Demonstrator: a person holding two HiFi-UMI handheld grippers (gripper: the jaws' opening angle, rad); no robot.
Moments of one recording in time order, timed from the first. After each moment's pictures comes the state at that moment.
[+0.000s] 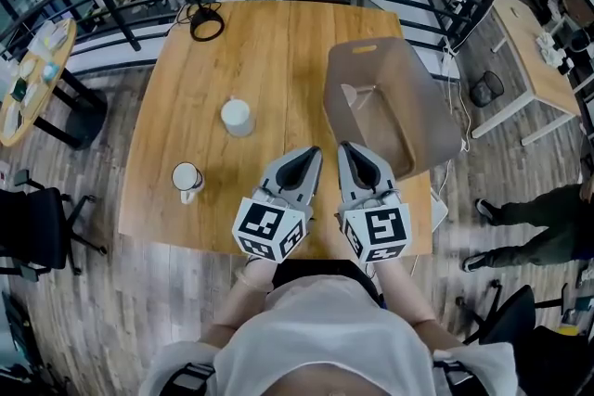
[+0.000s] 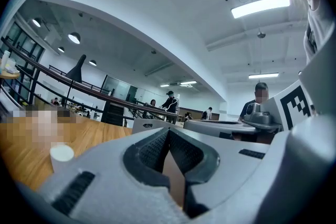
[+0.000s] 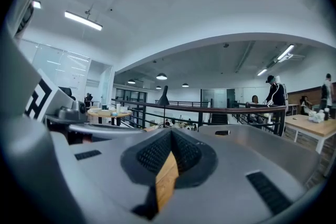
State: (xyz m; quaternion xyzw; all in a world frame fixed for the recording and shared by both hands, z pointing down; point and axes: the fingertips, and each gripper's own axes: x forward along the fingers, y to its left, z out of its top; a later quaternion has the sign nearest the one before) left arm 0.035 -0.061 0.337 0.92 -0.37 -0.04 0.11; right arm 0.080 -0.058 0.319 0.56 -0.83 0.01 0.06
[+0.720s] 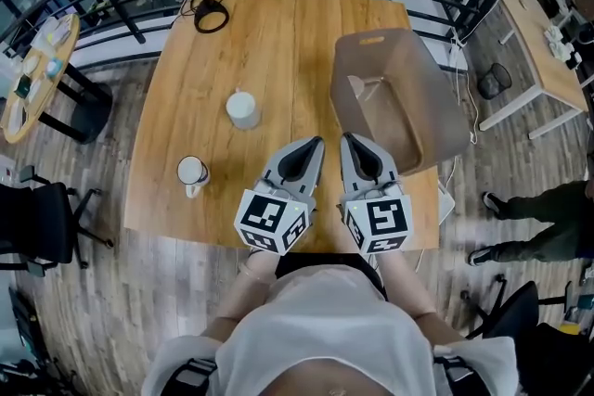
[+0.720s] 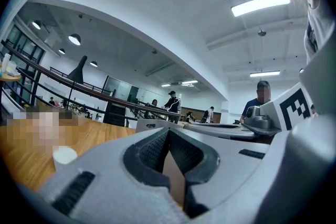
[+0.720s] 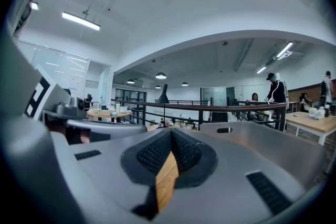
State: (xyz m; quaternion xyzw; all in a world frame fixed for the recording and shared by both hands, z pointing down) left arm 0.028 -0.068 0.339 0.92 -0.38 -0.03 0.11; right arm 0.075 -0.066 0.329 0.56 -0.82 0.02 0.06
